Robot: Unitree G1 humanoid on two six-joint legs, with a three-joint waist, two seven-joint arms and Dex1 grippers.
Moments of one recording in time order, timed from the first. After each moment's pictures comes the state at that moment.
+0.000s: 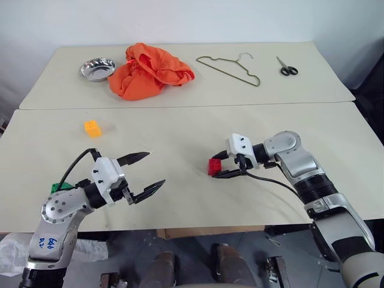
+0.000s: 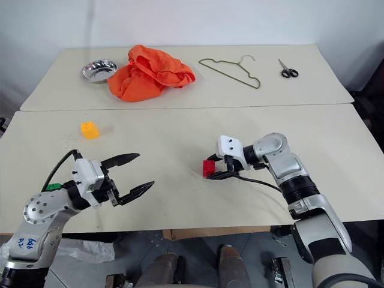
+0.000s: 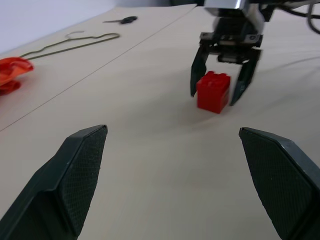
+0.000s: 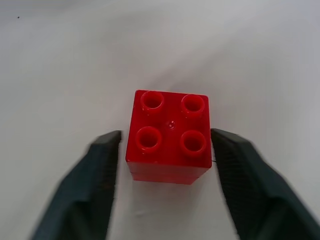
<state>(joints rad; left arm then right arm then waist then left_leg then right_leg) 0.05 0.59 0.23 -0.39 -0.47 0.21 -0.75 -0.79 -0.53 0.31 0.48 0.11 0.00 1.39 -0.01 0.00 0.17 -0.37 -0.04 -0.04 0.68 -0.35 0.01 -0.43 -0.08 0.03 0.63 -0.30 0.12</state>
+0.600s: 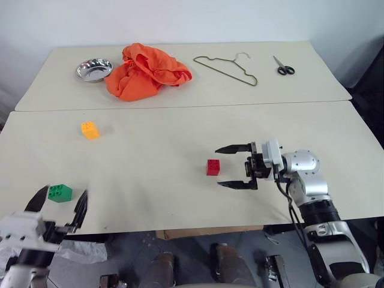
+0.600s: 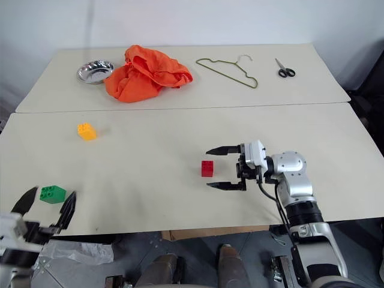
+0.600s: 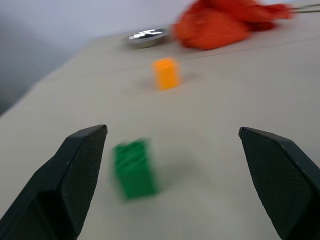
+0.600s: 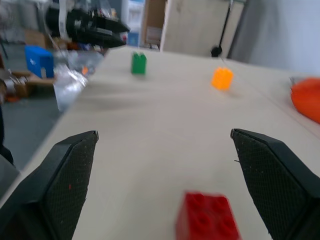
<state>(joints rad) 0.59 0.07 0.67 -0.44 -0.37 -0.17 -0.37 -0.51 -0.44 0.06 0.30 0.48 -0.21 1.53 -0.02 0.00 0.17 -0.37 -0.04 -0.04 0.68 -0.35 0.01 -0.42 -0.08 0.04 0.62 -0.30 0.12</state>
